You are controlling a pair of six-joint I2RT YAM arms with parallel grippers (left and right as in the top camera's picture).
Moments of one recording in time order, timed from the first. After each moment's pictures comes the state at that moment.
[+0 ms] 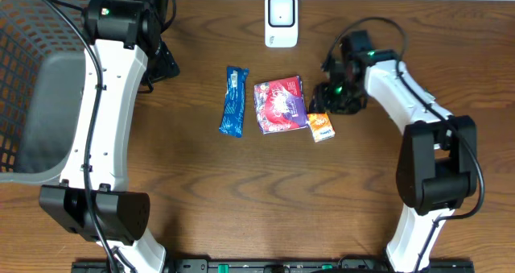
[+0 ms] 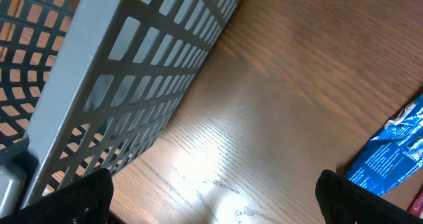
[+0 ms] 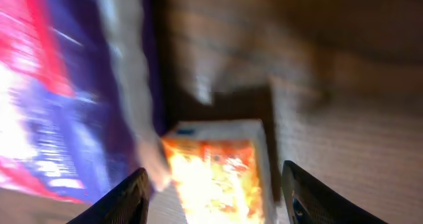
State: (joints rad) left arm -0.13 1.83 2.03 -1.60 -0.40 -0.59; right arm 0.20 2.04 1.48 -0.91 -0.30 0.12
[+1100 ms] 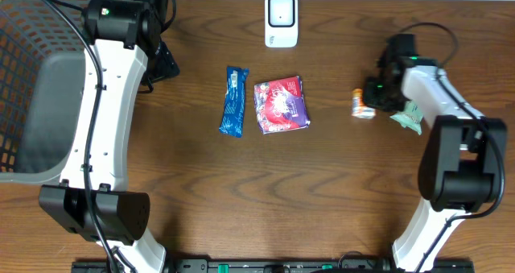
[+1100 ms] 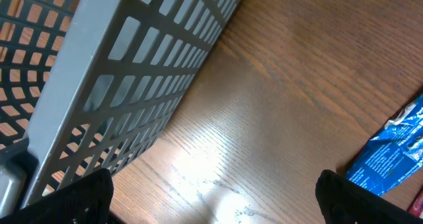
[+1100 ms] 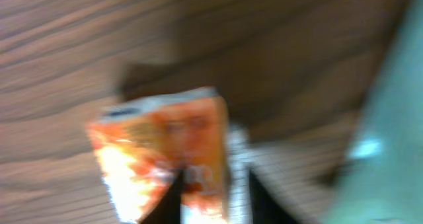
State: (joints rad) left arm -0.13 1.83 2.03 -1.60 -0.40 -0.59; right arm -0.05 2.04 1.42 -0.75 -0.04 0.23
